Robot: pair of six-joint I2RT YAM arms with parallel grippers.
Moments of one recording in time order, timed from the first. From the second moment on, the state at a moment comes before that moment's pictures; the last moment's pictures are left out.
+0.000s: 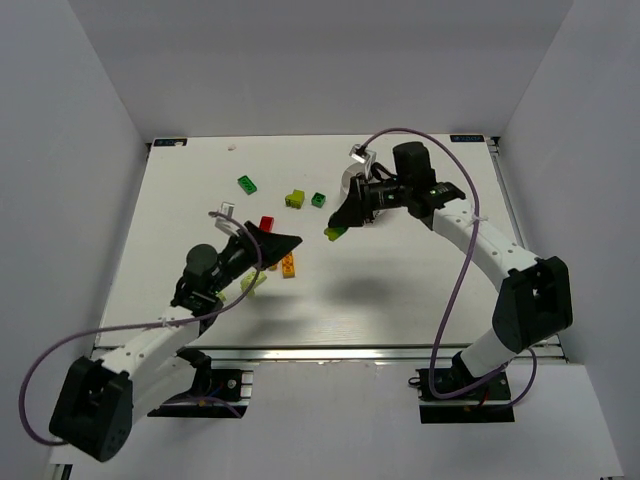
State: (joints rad) left arm -0.37 0.89 0.32 0.63 0.40 -1.05; right arm 0.47 1.56 1.29 -0.33 -0.94 0.14
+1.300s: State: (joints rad) left arm -0.58 1.27 0.45 1.13 0.39 -1.11; right arm 0.46 1.59 1.19 0.21 -1.11 0.86
